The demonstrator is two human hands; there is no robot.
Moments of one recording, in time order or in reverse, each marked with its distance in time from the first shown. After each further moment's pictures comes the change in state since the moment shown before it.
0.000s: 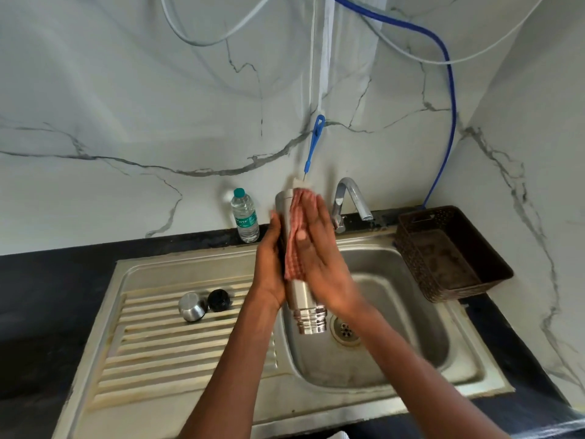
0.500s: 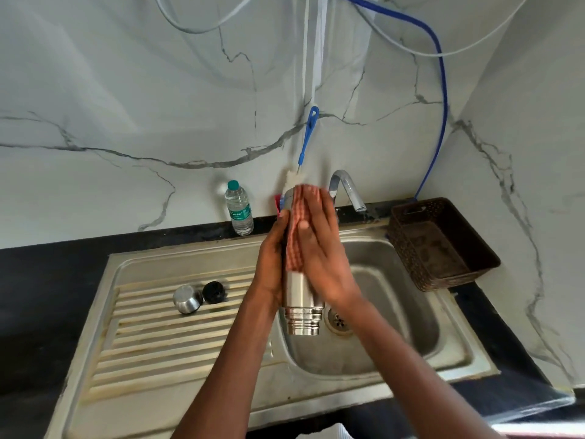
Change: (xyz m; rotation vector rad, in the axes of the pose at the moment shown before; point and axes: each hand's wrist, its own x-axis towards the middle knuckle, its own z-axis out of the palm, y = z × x) left_hand -0.011 -0.012 0.005 -0.096 -0.143 -0.048; right_hand -0.010 -0.005 0.000 0.031 0.083 0.101
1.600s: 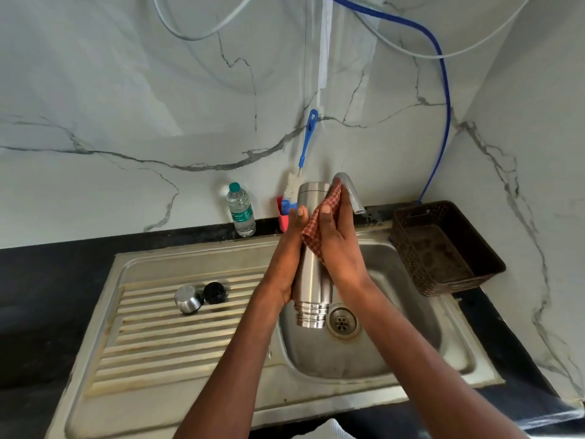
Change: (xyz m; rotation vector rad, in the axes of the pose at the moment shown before) left_hand 0.002 -0.010 0.029 0.441 0.118 0.036; right_hand 0.022 0.017 -0.022 0.307 0.137 0.121
